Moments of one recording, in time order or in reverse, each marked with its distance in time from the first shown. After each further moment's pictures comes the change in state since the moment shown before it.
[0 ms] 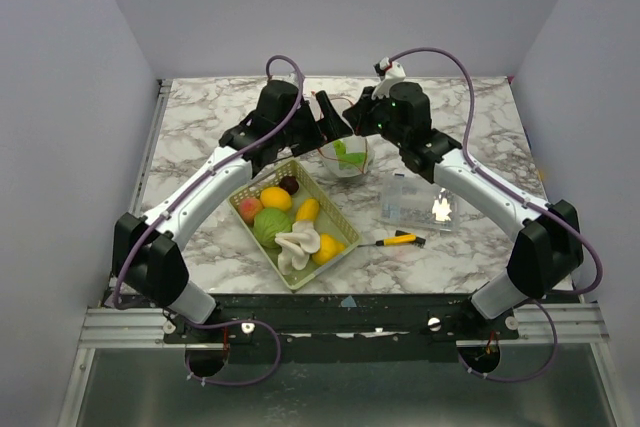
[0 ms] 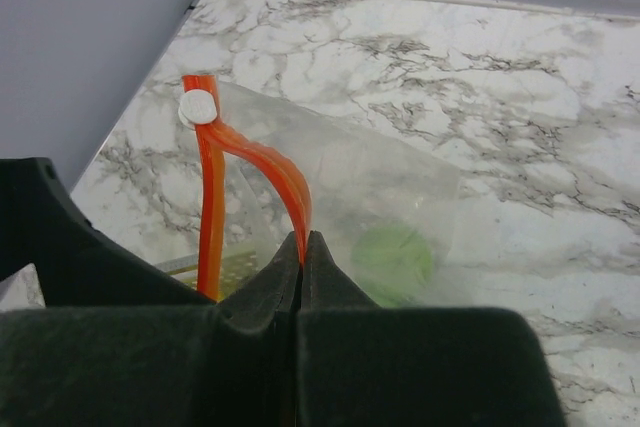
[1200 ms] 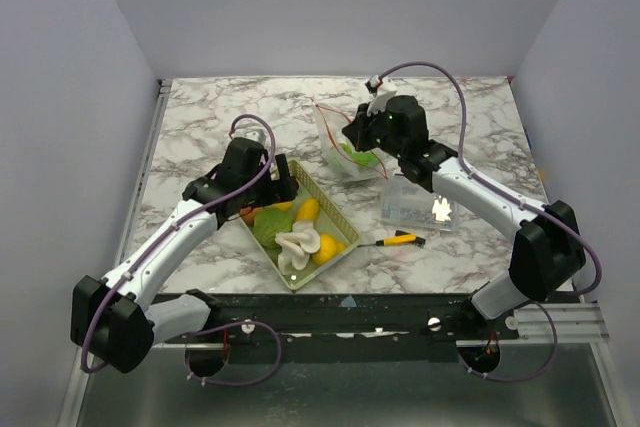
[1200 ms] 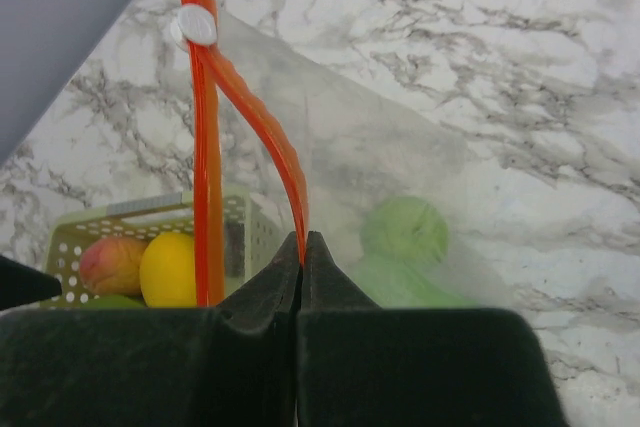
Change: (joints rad) left arm 0.080 -0.410 -0.474 -0.192 -0.181 0.260; right arm 0.006 -0.021 -0.083 0.022 -0.019 -0.099
